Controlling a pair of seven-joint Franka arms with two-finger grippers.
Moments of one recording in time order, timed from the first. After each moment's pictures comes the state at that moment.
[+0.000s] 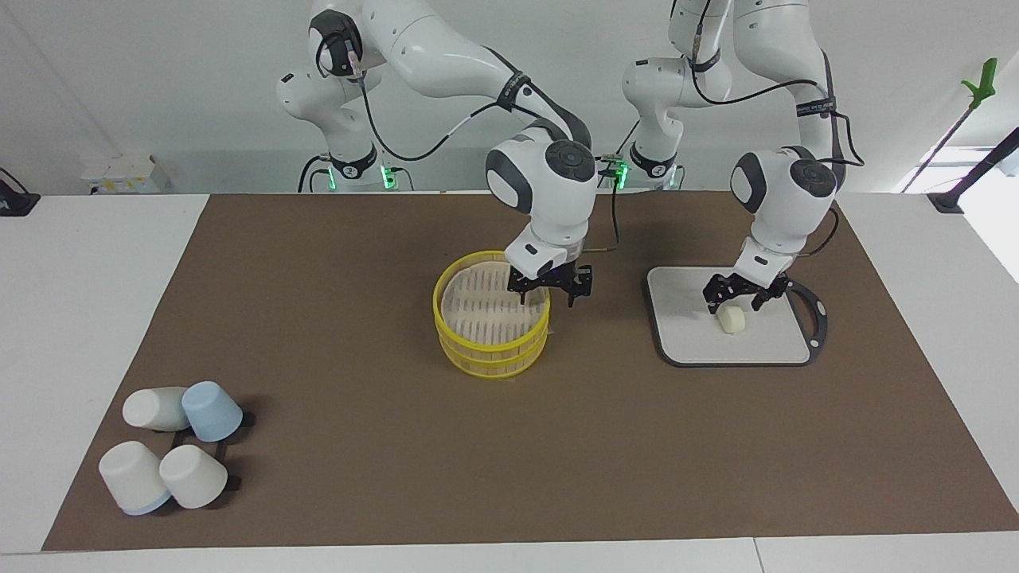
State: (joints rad) left arm -0.14 0.06 0.13 -2.31 -0.02 2.45 0.03; right arm 0.72 0.58 -0.04 -1.35 -0.01 1.94 0.80
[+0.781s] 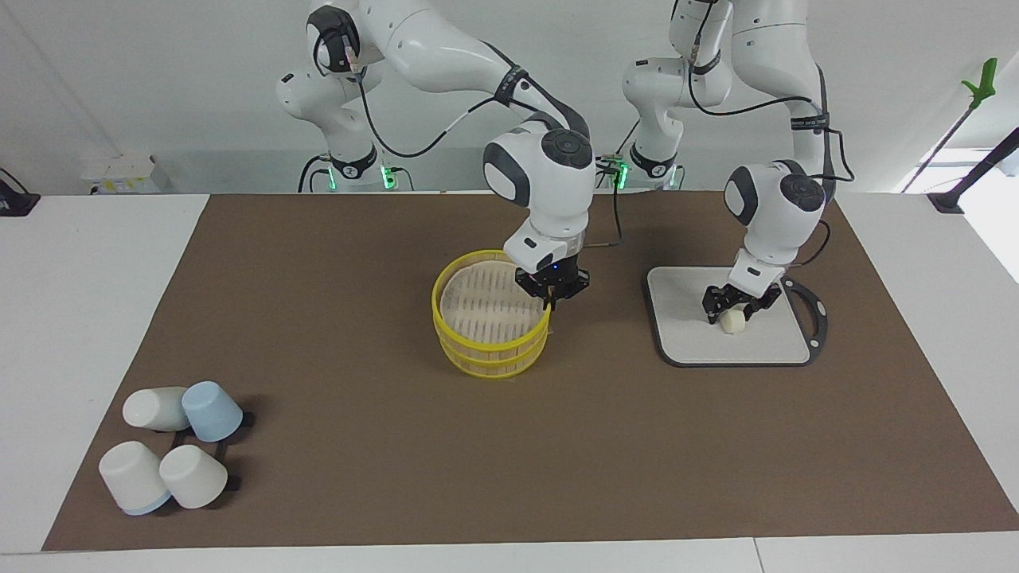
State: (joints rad) left arm -0.14 0.11 0.13 -2.33 -0.02 2.52 0.03; right arm 0.71 0.56 -0.05 -1.33 -0.03 1.96 0.80
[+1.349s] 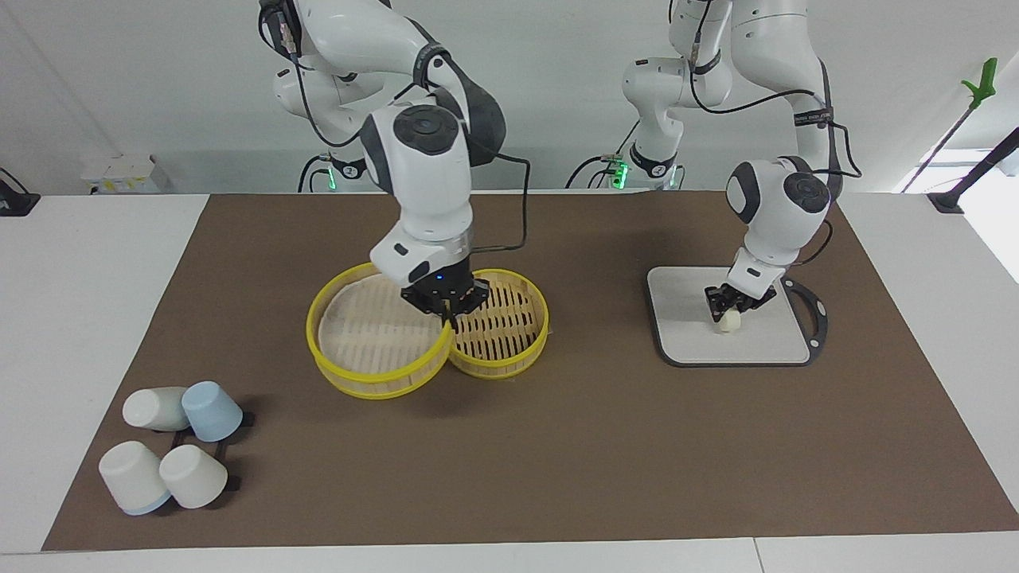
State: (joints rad) left arm -0.17 0.11 0.12 -2.22 -0.02 2.35 -0.05; right arm 0.42 0.44 -0.06 -1.28 -0.03 1.81 0.41
